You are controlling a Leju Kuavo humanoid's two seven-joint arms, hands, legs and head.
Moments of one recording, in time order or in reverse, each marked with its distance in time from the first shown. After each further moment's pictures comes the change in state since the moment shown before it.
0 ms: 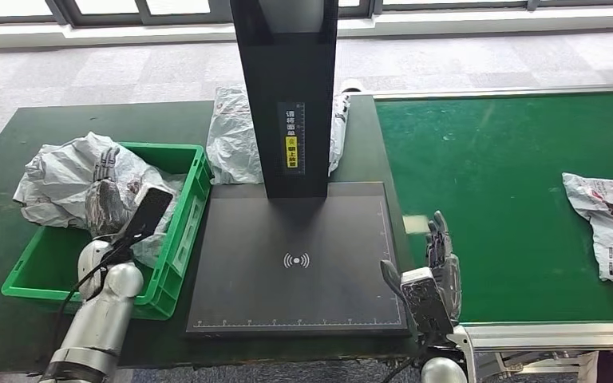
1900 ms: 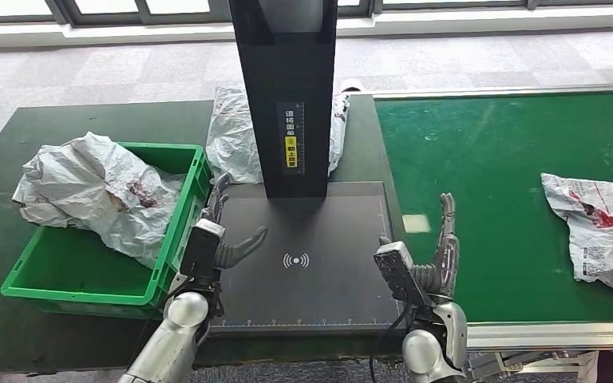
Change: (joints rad) left arm 0.085 -0.179 -0.334 0.027 0.580 -0.243 -0.245; right arm -0.170 0.025 -0.016 0.224 0.334 -0.241 0.113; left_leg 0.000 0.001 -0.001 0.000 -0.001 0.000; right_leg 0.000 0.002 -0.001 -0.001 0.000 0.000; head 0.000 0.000
